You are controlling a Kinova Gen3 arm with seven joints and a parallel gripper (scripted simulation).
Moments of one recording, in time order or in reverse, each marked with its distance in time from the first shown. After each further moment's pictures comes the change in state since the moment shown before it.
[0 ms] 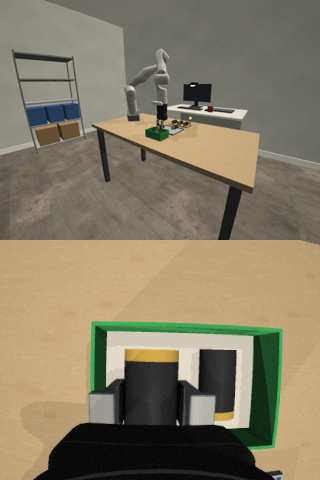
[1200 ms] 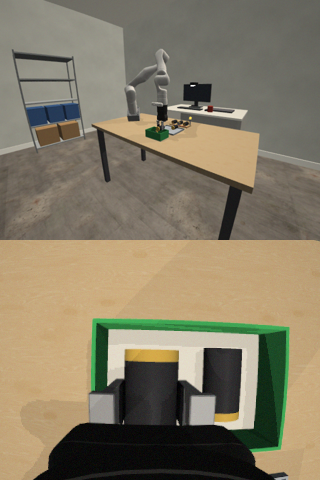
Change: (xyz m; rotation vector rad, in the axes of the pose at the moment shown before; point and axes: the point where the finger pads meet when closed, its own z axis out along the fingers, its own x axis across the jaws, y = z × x) arm -0.002 0.001 0.007 -0.001 -0.005 -0.003
